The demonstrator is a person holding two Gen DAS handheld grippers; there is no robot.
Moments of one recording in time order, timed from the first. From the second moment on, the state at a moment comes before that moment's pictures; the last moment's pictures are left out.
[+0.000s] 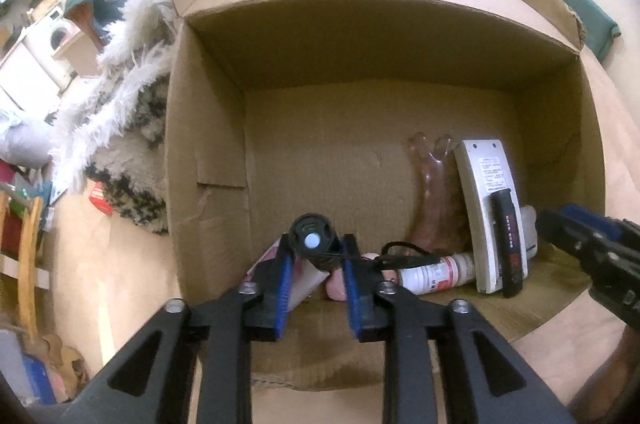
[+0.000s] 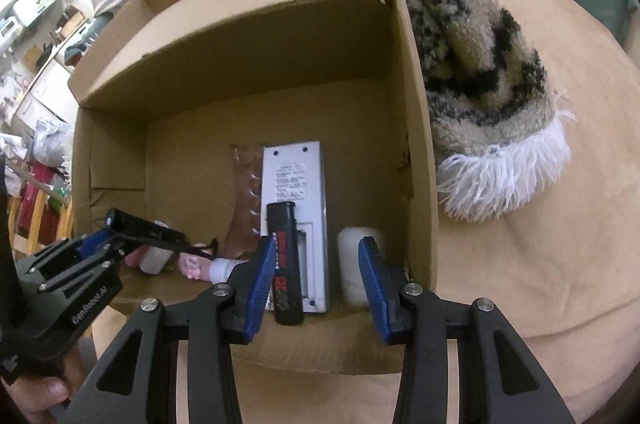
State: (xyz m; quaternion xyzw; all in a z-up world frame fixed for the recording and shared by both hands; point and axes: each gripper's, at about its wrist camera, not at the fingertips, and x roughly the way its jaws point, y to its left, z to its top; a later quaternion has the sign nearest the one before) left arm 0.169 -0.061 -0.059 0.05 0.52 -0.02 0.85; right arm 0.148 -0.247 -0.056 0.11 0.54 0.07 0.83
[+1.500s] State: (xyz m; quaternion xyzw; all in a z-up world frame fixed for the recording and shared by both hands) left arm 0.020 0.002 0.056 0.00 0.39 -0.02 0.92; right arm 0.014 -0.243 0.042 0.09 0.39 0.08 0.91
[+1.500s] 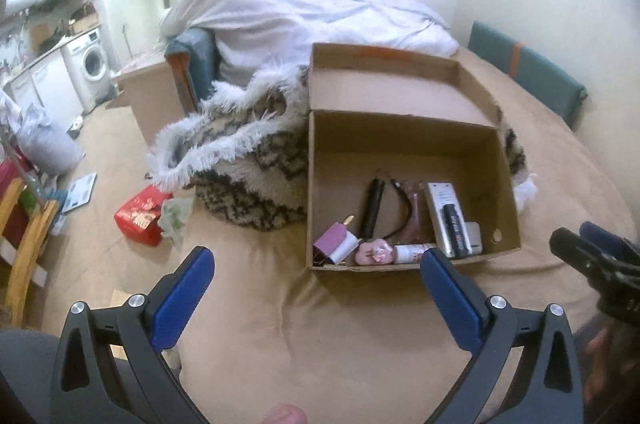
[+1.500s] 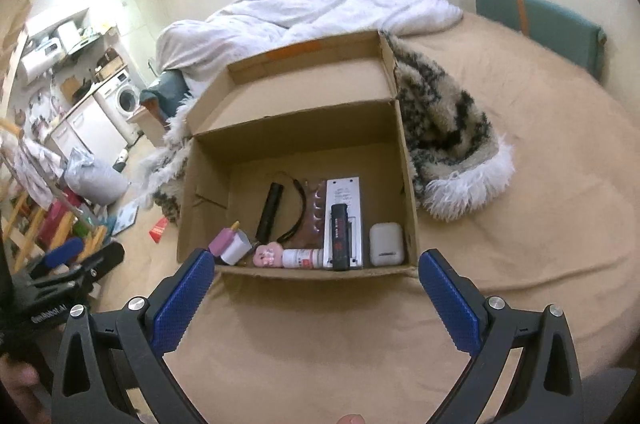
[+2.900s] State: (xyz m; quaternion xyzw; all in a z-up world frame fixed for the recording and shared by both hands) left arm 0.024 0.000 0.027 -0.01 0.40 -0.01 0.92; right arm 0.006 -0.239 0.025 0.07 0.36 0.06 0.93
